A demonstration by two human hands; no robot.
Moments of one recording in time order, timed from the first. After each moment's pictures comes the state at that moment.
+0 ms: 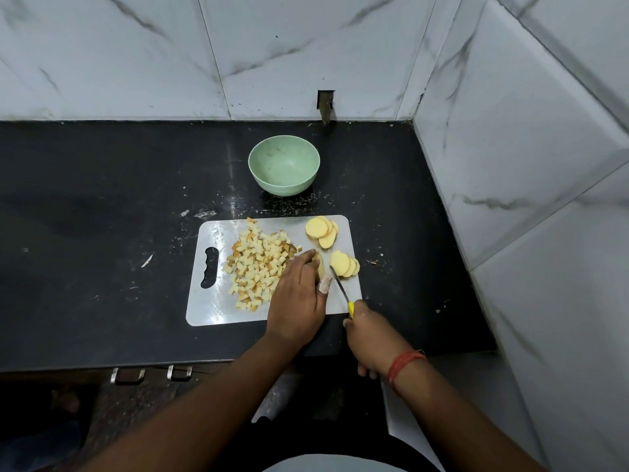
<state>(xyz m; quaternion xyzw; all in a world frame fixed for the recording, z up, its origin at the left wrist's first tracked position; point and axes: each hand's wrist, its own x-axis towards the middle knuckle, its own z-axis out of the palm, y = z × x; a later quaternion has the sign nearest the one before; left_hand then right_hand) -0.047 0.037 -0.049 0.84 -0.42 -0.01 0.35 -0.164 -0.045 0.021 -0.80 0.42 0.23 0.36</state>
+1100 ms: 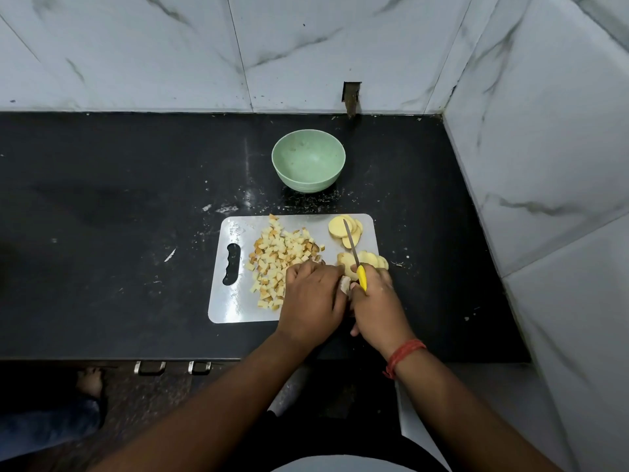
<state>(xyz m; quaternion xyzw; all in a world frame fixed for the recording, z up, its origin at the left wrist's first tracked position) -0.036 0.048 -0.033 0.86 -0.44 0.00 0.27 -0.125 -0.043 0.021 -0.77 0.40 -0.06 0.50</state>
